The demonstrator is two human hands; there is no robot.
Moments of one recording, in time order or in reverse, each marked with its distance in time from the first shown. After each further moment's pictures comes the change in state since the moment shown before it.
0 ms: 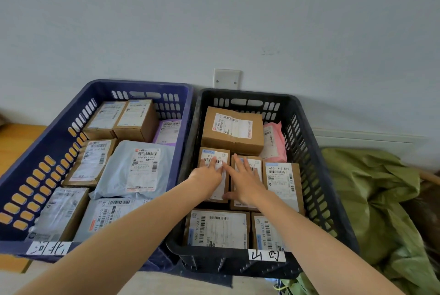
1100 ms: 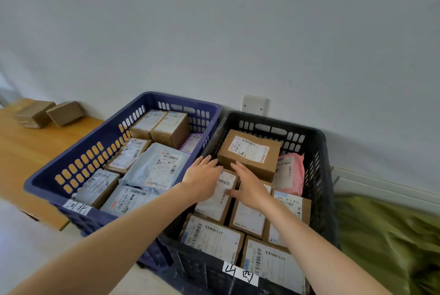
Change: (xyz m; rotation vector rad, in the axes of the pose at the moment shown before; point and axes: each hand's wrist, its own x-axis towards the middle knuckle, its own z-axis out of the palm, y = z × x) left_hand -0.026 -0.011 -0.012 -0.200 0.431 -0.242; right_hand 0.004 -0.001 -0.052 0.269 0.053 -0.266
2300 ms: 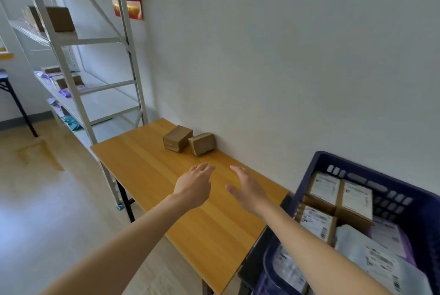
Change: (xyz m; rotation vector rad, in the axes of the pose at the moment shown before) left_hand -0.208 -0.529 0.002 -0.291 0.275 -0.538; right_hand 0.237 -0.470 0.239 -0.040 -0.056 -0.403
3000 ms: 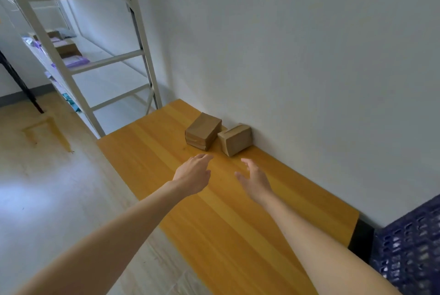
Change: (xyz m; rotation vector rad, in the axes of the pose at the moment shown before) left_hand 0.186 -0.217 0.037 -0.069 -0.183 -0.118; right_hand 0.260 0.002 0.132 0.219 -0.010 0.262
